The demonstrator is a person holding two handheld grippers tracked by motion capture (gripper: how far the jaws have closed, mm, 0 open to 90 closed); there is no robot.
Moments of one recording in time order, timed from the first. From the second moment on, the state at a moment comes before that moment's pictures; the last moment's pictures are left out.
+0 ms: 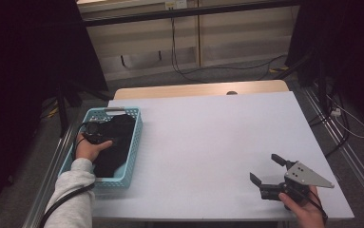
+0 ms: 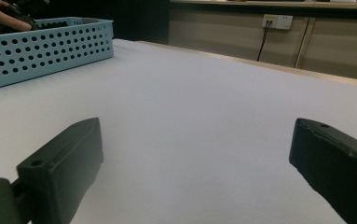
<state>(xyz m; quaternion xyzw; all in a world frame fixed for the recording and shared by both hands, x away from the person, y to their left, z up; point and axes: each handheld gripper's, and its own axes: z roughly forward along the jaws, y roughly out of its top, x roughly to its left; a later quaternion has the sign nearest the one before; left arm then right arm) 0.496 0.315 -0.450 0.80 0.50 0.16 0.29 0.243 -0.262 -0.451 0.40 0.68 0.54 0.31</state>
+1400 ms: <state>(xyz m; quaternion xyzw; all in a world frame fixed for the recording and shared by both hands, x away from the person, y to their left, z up) 0.484 0.283 -0.436 0.83 0.49 0.11 0.25 0.244 -0.261 -0.451 0.39 0.68 0.54 0.31</state>
